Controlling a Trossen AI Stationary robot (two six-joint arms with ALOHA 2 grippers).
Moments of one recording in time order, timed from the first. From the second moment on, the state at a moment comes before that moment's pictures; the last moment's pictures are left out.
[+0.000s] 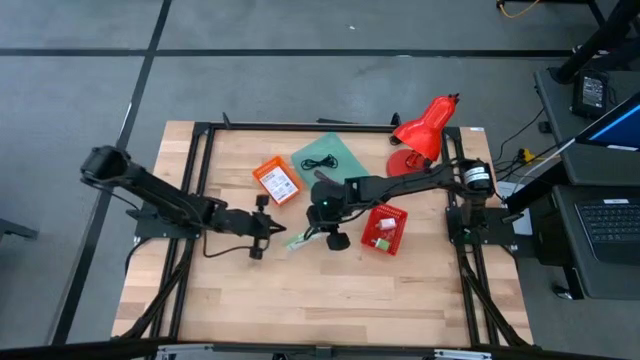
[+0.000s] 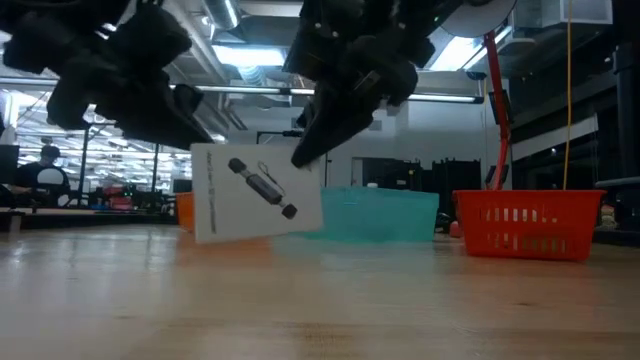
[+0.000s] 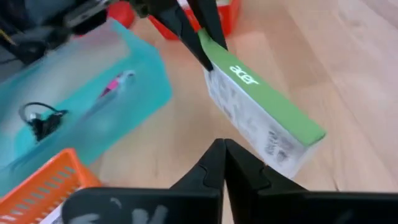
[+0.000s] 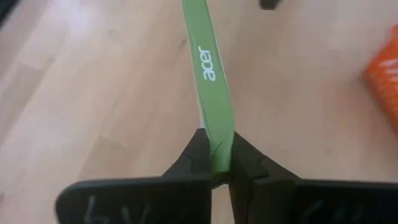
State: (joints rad) left arm -0.29 1.20 0.38 0.25 -0.35 0.07; right arm 0.00 1.94 1.38 -0.36 -0.27 -0.24
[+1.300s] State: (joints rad) left arm -0.28 0.56 0.15 0.11 -0.33 0.19; right arm 0.04 1.89 1.38 0.02 0.34 0.18
